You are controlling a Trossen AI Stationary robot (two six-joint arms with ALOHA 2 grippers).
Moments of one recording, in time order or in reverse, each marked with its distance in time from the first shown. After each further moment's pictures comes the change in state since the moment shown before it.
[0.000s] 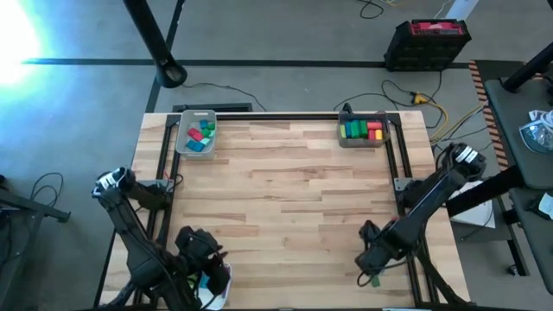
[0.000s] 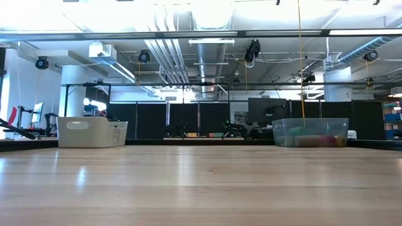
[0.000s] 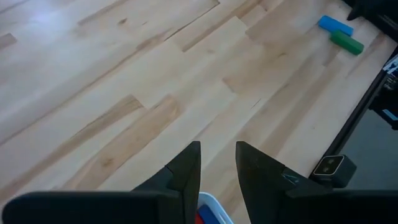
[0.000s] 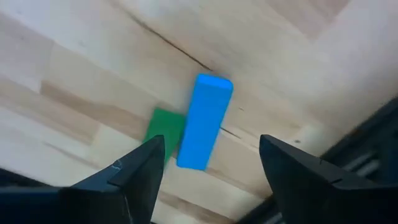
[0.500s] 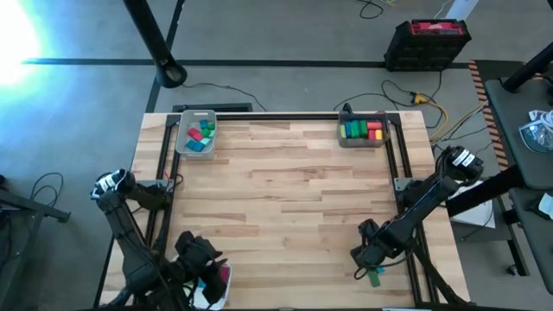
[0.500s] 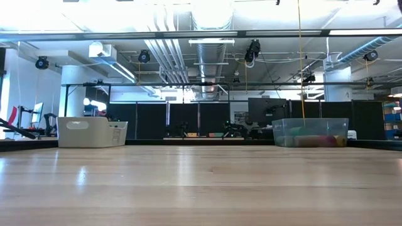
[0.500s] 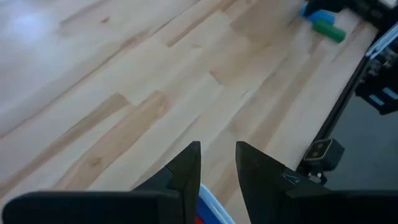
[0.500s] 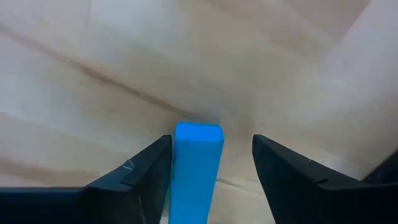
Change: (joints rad) left arm -0.034 0.016 0.000 0.041 -0.012 0.036; right arm -0.012 0.025 -0.146 0.136 0.086 0.168
